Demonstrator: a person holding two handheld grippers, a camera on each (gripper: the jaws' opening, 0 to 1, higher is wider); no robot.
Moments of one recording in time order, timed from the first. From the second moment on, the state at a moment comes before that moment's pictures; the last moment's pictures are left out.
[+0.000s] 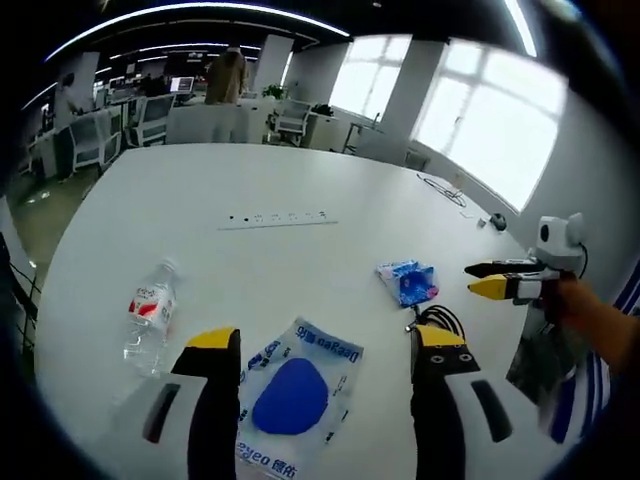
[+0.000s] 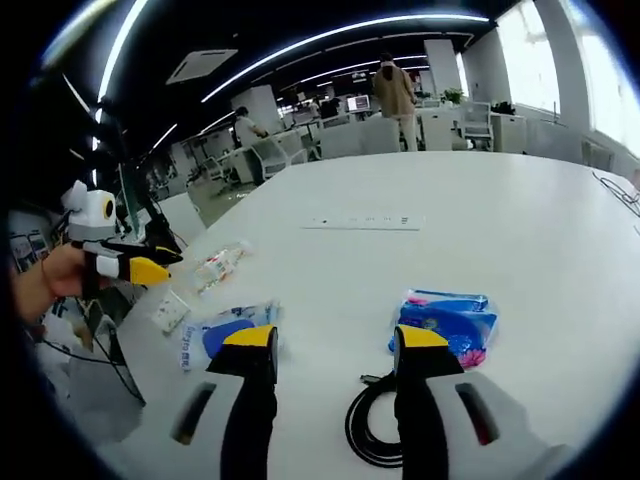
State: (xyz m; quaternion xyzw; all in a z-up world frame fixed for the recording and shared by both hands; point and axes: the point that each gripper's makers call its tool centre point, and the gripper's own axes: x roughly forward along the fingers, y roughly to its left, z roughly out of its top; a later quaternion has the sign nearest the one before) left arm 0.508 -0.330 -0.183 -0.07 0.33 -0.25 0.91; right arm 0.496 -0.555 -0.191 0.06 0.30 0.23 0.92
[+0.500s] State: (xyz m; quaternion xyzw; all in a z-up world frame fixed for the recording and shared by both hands) left arm 0.483 -0.276 -0.181 -0.09 0.33 -0.20 0.92; right arm 0.495 -0.509 -0.188 0.04 0.30 0.27 0.91
